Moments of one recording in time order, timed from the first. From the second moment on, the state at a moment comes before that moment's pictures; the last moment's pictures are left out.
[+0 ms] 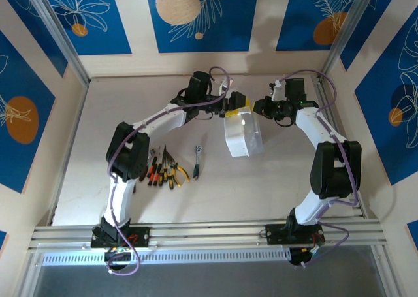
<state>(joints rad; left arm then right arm) -0.61 2.12 1.73 0.01 0.90 -0.83 0.05 1.67 1.25 -0.43 -0.62 0.38</state>
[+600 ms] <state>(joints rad) -0.57 2.04 1.49 0.26 0.96 -0.80 0.11 1.67 1.32 -0.53 -0.58 0.37</state>
